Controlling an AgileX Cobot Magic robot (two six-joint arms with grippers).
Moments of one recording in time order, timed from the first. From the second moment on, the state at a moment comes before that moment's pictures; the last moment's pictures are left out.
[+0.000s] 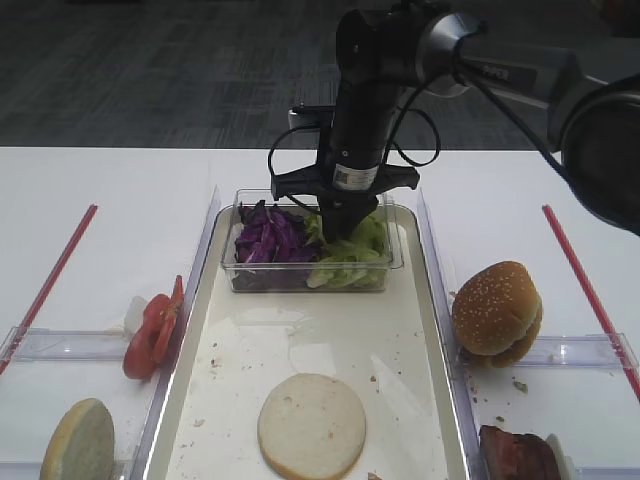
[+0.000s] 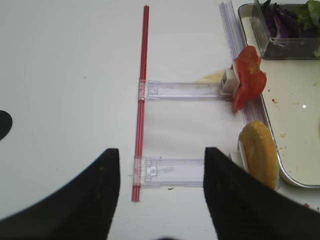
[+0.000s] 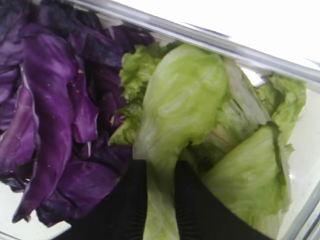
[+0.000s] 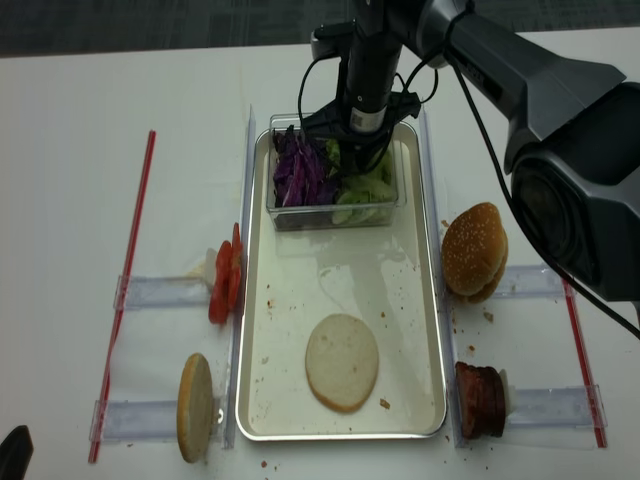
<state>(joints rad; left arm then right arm) -0.02 -0.02 -0.49 0.00 1.19 -0.05 0.48 2.38 -2.09 0.17 1.23 0.11</state>
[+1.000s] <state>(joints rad) -0.02 -0.02 -0.49 0.00 1.19 -0.05 0.48 2.27 -2.09 0.15 1.24 0.09</state>
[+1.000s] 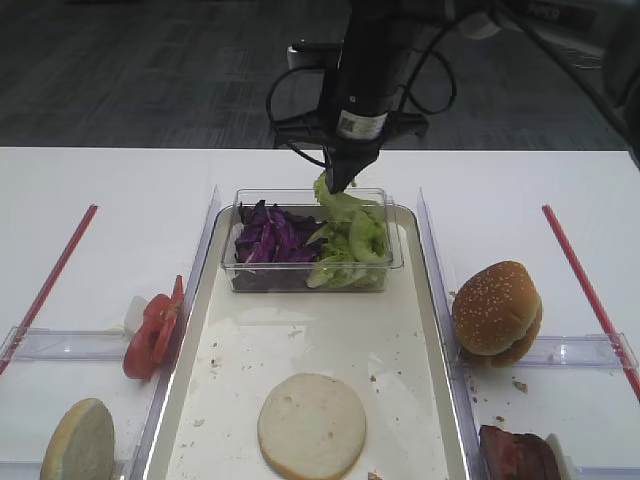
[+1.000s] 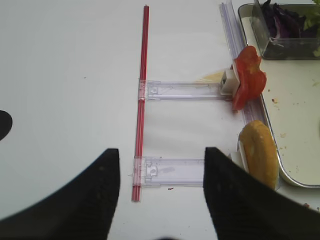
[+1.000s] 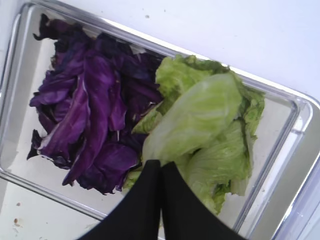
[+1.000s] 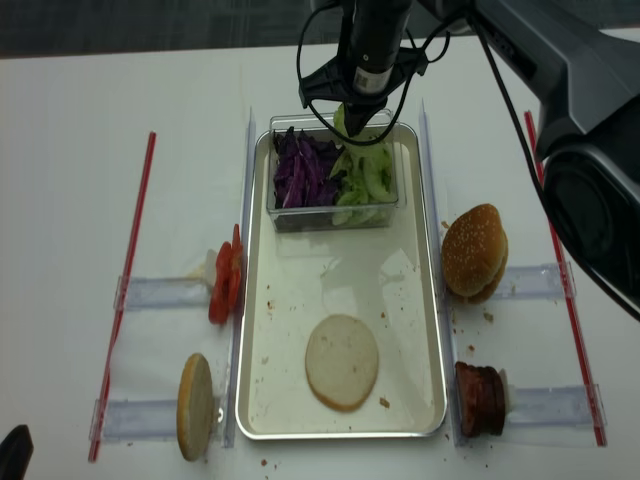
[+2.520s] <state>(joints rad) -0.02 -0.02 -0.49 0.00 1.19 -0.05 0.61 1.97 -1.71 0.14 1.23 0.05</state>
